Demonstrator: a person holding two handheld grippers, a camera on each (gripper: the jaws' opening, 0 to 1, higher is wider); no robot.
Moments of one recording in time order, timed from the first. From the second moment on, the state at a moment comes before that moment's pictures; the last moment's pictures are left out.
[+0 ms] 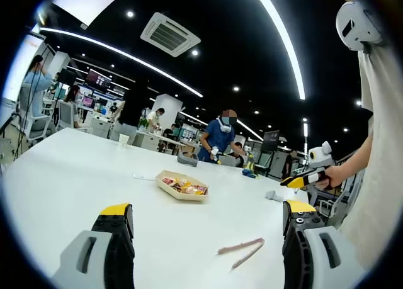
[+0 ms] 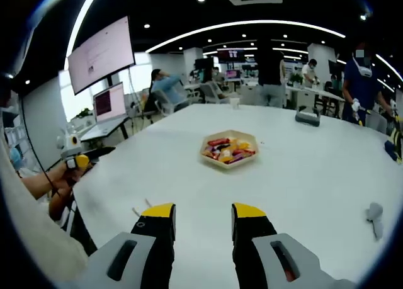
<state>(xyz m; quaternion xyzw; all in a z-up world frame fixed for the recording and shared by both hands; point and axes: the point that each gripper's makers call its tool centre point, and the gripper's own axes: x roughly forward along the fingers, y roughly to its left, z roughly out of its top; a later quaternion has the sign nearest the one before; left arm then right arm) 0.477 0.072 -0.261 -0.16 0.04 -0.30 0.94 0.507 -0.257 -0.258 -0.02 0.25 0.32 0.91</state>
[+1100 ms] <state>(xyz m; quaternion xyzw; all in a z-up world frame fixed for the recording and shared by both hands) 0.458 0.087 -0.229 -0.11 0.08 -0.29 0.95 0.502 -0.277 -0.254 0.02 0.20 0.31 0.93</state>
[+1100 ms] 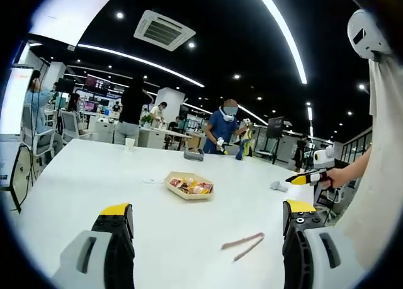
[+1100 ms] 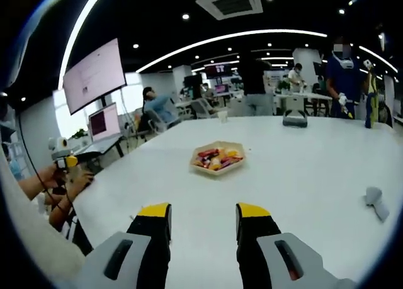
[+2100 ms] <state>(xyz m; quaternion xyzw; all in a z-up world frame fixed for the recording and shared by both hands) 0.451 0.110 -0.236 -0.08 0.09 -0.27 0.95 0.509 -0.253 -0.269 -0.01 0.22 0.32 0.92</state>
